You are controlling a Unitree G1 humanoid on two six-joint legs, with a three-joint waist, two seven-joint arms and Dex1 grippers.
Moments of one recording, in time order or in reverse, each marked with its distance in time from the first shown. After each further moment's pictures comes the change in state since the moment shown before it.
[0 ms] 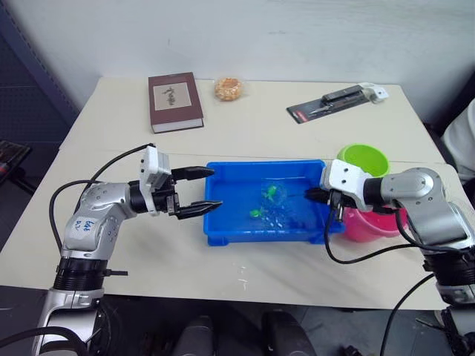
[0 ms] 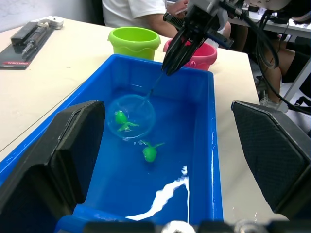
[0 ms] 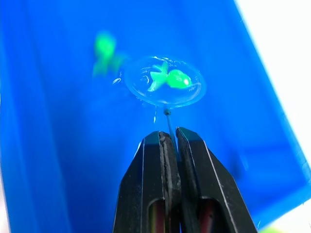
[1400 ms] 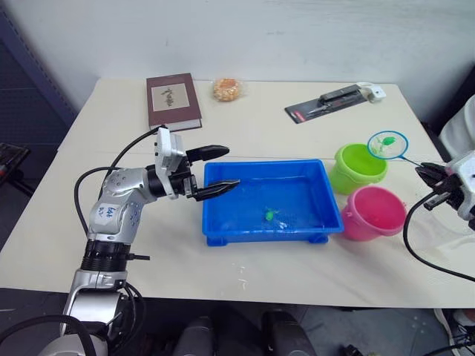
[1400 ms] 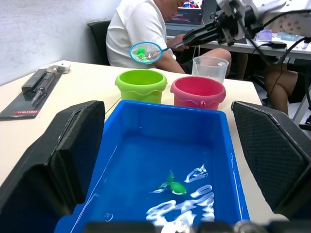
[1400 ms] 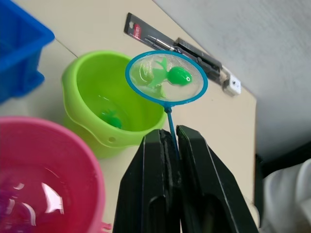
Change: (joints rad) left arm -0.136 -0.125 -0.024 0.095 0.015 -0.091 0.049; right arm 0.373 -0.127 -0.496 0.180 0.002 -0.326 -0.400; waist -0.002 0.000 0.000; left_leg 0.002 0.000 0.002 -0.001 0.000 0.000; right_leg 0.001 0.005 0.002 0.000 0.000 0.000
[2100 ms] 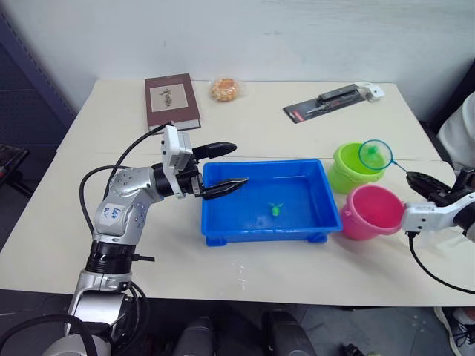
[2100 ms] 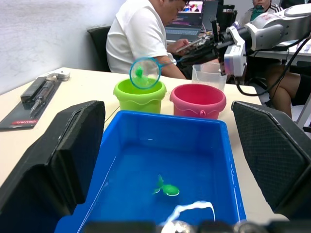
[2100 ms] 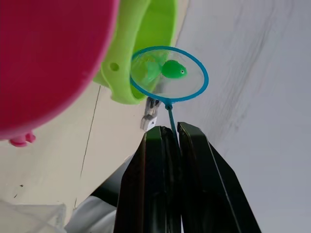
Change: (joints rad) left arm 0.002 -0.025 -0.020 -0.053 0.001 0.017 0.056; right arm 0.018 -0.271 0.314 0.260 -0.840 -0.632 -0.729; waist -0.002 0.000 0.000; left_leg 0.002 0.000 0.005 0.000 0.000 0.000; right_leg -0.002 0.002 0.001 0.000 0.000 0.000
